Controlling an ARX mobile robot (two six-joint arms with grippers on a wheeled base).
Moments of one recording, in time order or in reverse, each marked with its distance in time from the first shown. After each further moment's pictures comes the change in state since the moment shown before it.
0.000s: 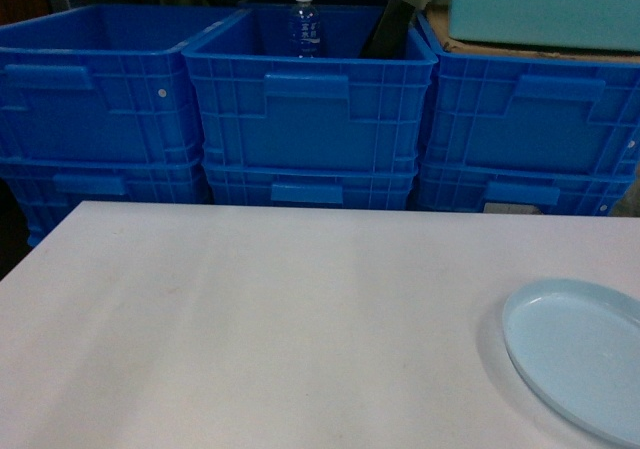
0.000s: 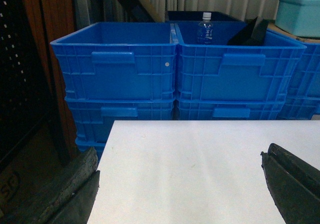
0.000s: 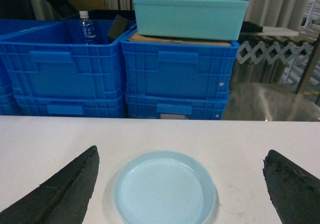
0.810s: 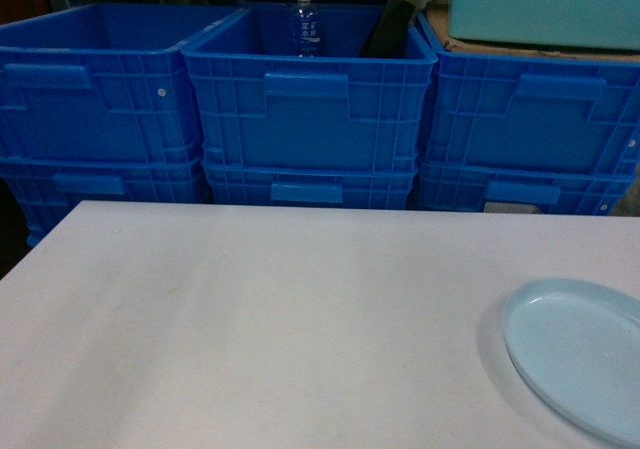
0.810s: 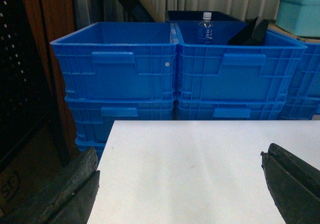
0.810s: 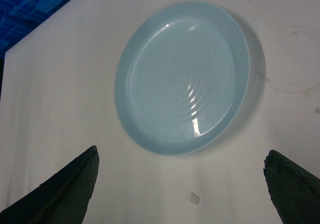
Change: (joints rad) left arm 0.000 0.000 0.000 0.000 0.000 0.000; right arm -0.526 1.569 0.682 -0.175 -0.740 -0.047
